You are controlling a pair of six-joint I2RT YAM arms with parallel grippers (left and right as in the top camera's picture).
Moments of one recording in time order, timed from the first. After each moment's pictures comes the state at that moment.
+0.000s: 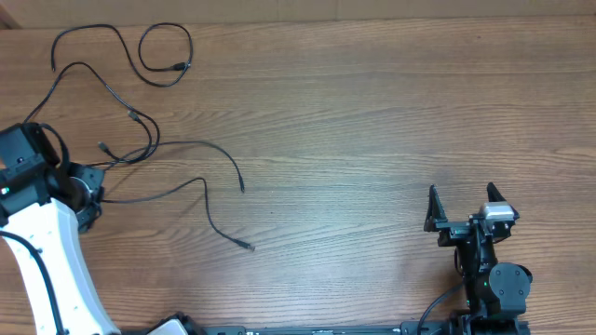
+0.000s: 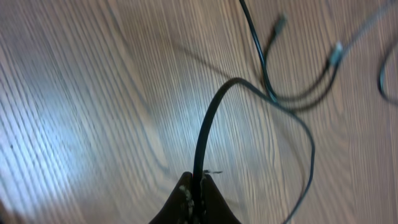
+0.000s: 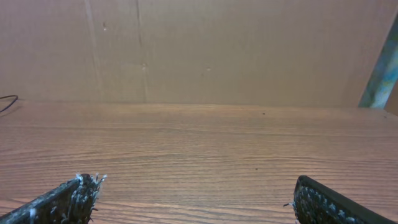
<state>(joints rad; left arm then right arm) 0.54 1.34 1.21 -1.05 -0.06 -0.82 0.00 0.01 0.02 -0.04 -0.04 -0.01</state>
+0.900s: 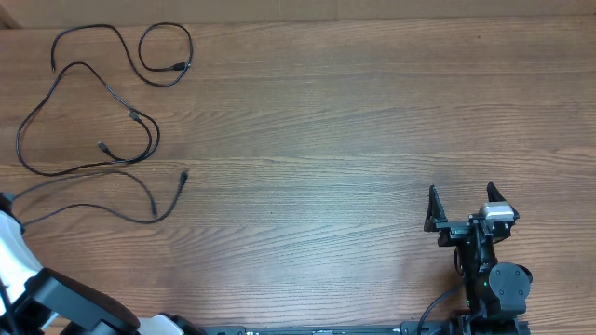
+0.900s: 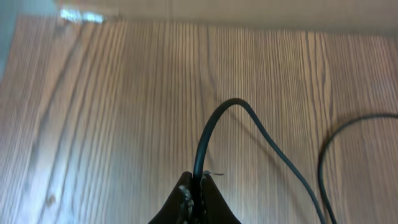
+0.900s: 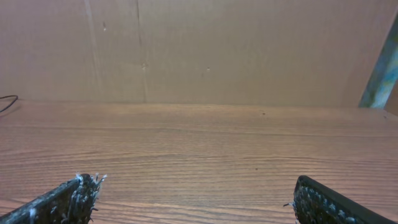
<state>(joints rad) 0.90 1.58 1.20 -0.59 -0.37 -0.63 0.00 0.01 0.02 -0.03 -0.04 -0.01</state>
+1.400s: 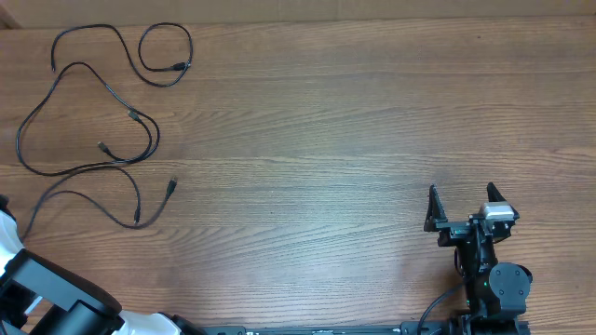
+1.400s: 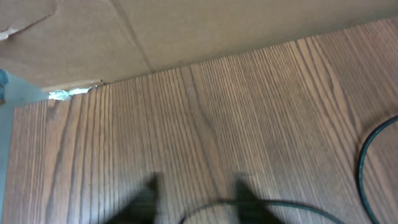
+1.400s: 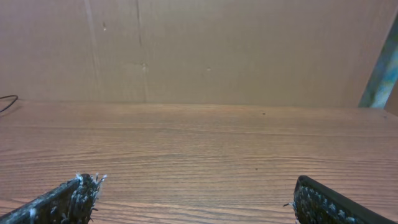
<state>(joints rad) 0.92 1.69 1.20 -0.37 -0.38 -0.28 -0.01 0.01 0.02 -0.03 -0.04 -0.01</state>
